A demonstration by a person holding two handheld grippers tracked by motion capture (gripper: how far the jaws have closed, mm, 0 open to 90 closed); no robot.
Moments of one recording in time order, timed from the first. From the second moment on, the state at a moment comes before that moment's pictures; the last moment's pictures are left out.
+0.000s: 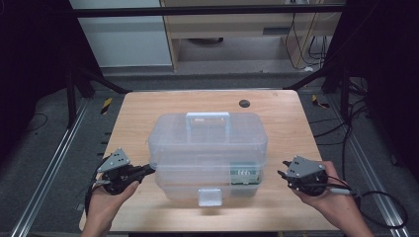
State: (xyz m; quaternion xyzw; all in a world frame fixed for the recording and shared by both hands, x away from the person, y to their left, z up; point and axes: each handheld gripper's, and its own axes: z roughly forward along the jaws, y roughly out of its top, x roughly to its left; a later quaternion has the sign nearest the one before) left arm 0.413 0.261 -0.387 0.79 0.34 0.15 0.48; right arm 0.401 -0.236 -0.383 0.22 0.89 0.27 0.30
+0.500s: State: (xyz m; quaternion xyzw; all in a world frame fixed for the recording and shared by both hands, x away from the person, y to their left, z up) left arm 0.403 0.262 -0.399 0.80 0.34 0.15 0.47; right arm 0.406 -0.237 -0.388 0.23 0.89 0.27 0.30
